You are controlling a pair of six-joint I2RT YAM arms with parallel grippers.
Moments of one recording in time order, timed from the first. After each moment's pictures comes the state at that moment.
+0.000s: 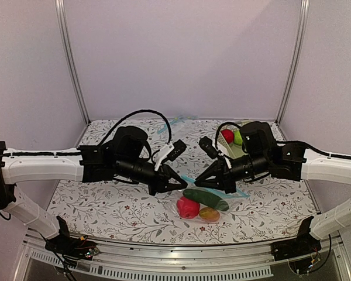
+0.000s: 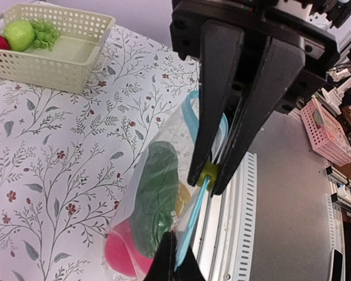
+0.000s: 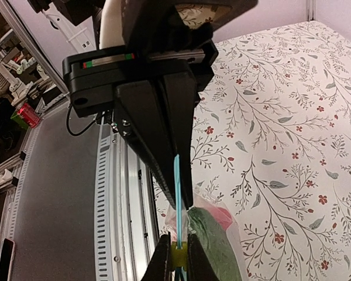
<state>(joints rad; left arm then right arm) -1.02 1.42 0.98 -0.10 0.45 -0.19 0.94 1.27 0.93 -0.20 -0.56 0.04</state>
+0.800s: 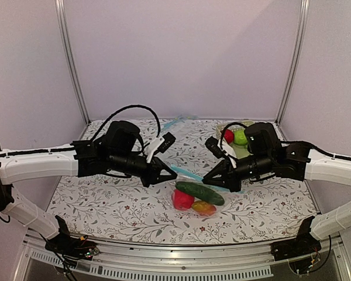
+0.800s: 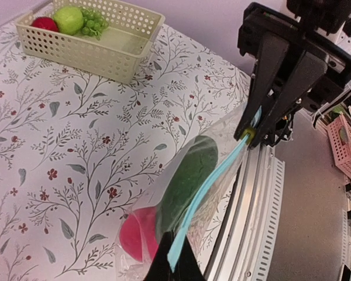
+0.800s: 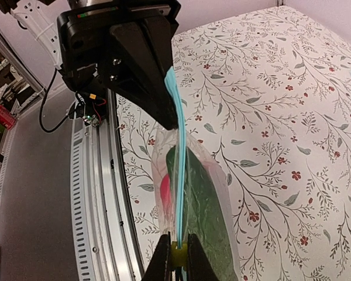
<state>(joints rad) -0.94 1.38 0.98 -0.19 0.37 -0.19 0.90 1.23 0.91 -0.27 -0.47 0.02</state>
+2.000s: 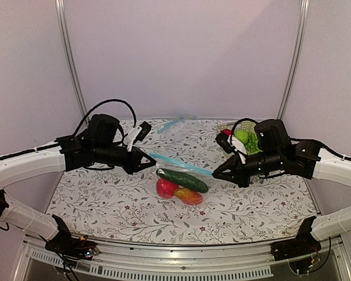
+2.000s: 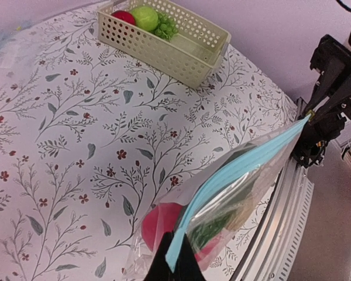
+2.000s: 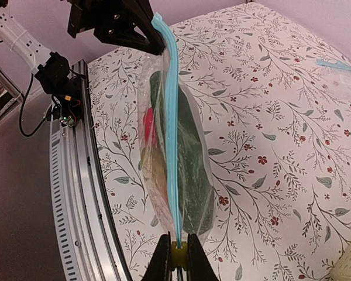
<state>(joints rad) -0.75 1.27 0.93 -0.28 0.33 -0.20 0.84 1.15 0.91 -0.37 -0.40 -0.02</state>
